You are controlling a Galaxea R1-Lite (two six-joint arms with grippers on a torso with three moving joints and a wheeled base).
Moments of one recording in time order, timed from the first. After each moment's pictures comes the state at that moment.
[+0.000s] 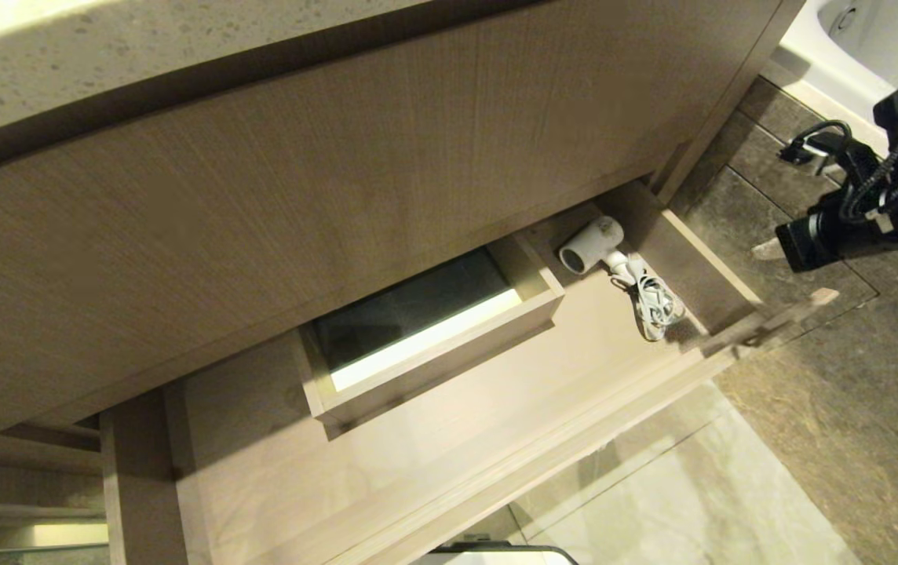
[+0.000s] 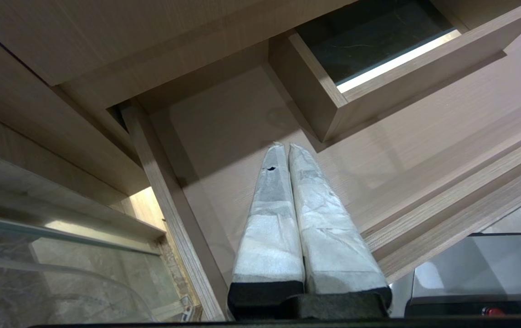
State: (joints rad) left arm 0.00 0.00 0.00 0.00 0.00 0.00; right arm -0.08 1.74 -1.51 0.42 0.17 -0.37
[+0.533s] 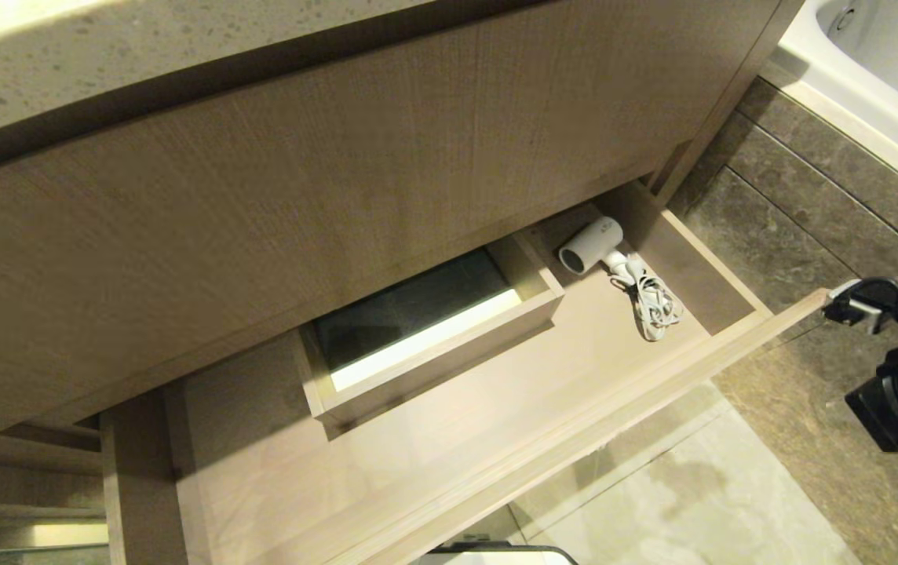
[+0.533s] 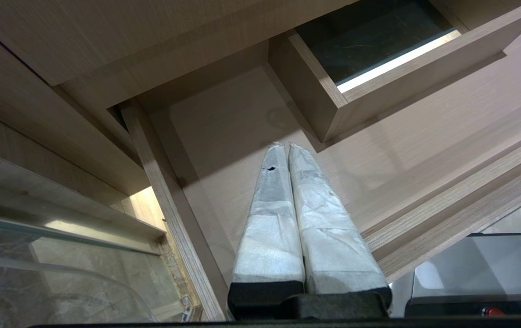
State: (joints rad) left arm 0.00 0.00 0.00 0.00 0.00 0.00; right arm -0.08 1.44 -0.89 0.36 0.05 -0.48
